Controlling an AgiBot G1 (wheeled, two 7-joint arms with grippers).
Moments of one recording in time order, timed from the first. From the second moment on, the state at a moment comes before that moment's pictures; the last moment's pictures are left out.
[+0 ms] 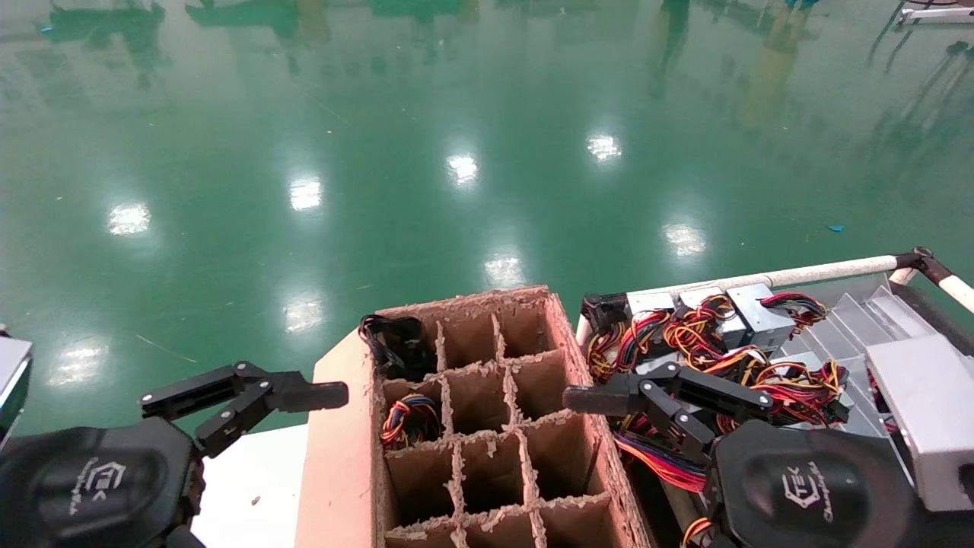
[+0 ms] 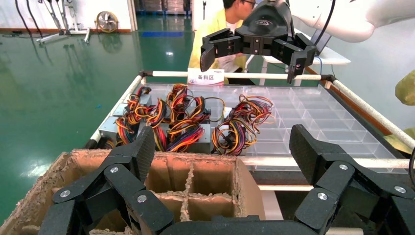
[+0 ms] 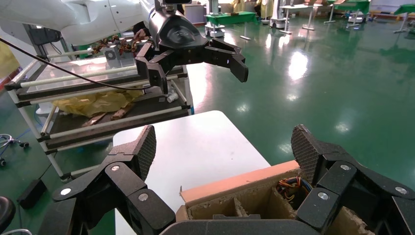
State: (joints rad) left arm -1.09 0.58 0.35 -1.27 0.68 1.47 -0.15; right arm 1.07 -0.61 -0.28 1.28 -0.73 -1.50 0.19
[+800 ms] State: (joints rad) left arm -1.09 0.58 0.35 -1.27 0.68 1.47 -0.15; right arm 1.07 -0.61 -0.28 1.28 -0.73 -1.50 0.19
